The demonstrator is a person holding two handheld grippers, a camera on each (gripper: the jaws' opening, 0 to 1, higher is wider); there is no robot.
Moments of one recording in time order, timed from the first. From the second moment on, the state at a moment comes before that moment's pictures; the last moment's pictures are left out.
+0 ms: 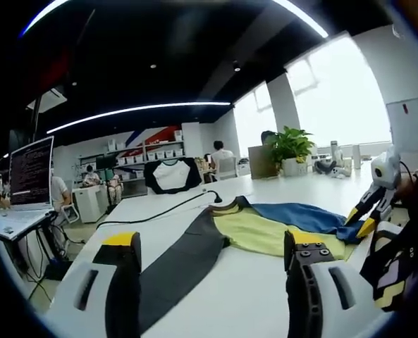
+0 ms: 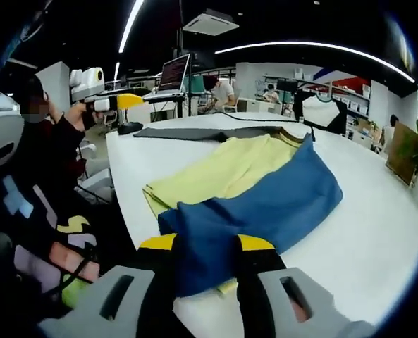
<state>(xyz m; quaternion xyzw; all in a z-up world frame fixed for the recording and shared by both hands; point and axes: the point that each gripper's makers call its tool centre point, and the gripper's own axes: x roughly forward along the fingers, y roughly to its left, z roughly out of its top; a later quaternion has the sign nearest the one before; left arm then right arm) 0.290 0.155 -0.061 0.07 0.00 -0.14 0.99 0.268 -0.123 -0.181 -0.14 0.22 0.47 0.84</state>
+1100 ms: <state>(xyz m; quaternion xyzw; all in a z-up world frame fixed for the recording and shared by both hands) 0.290 0.157 -0.066 0.06 0.01 -0.14 0.99 0.282 -0.127 -0.153 -0.15 0.15 0.44 0.87</state>
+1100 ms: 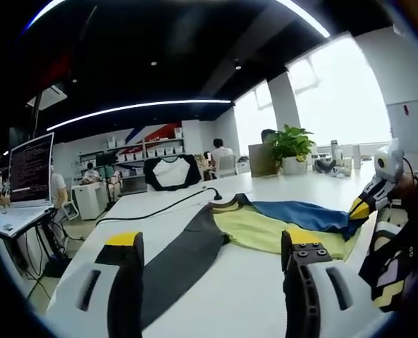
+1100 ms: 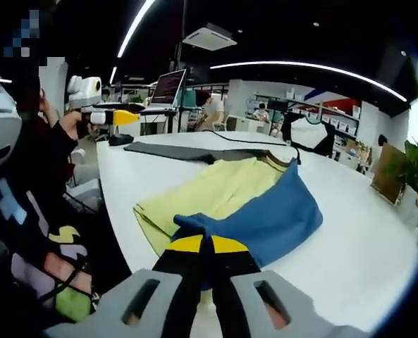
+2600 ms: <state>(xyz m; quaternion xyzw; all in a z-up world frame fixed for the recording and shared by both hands) 0.292 0.155 -0.070 0.06 0.02 -0.14 0.99 0.362 -0.165 -0.024 -0.17 0.05 0.30 0.94</state>
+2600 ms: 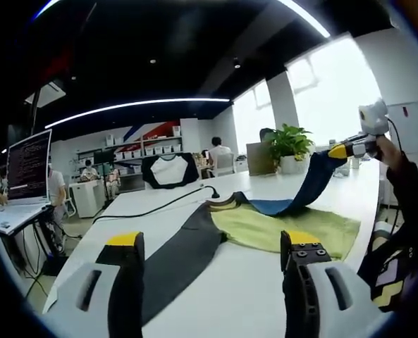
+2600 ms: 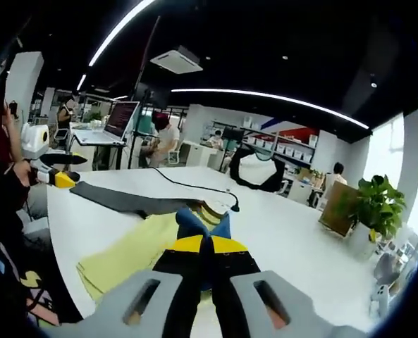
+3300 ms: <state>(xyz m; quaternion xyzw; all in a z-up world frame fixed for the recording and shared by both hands) 0.291 0.155 -0.072 0.06 0.02 -0.14 0.99 0.401 -0.230 0.009 -0.21 0.02 0.17 0.96</state>
